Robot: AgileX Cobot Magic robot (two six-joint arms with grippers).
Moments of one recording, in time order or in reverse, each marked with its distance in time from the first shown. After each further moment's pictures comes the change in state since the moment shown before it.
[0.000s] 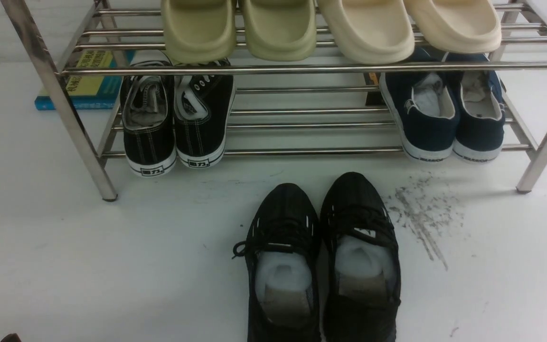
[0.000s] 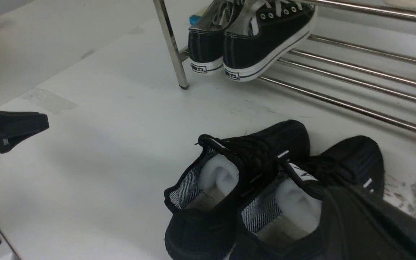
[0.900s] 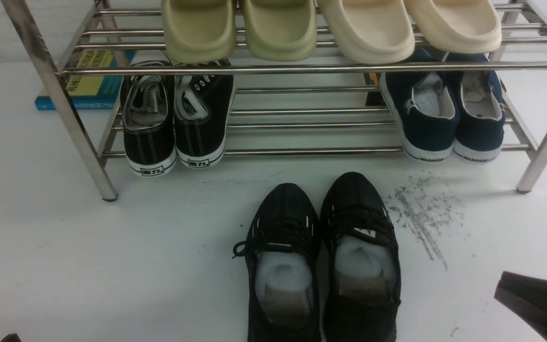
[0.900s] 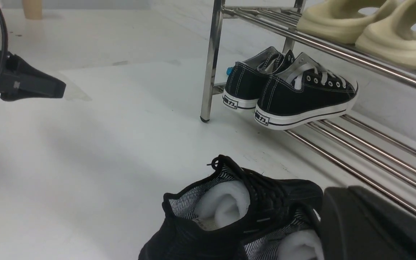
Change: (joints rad) right arm 0.000 -0.001 0.248 -0.311 -0.410 0.035; left arm 0.000 0.000 0.000 0.000 0.000 0.000
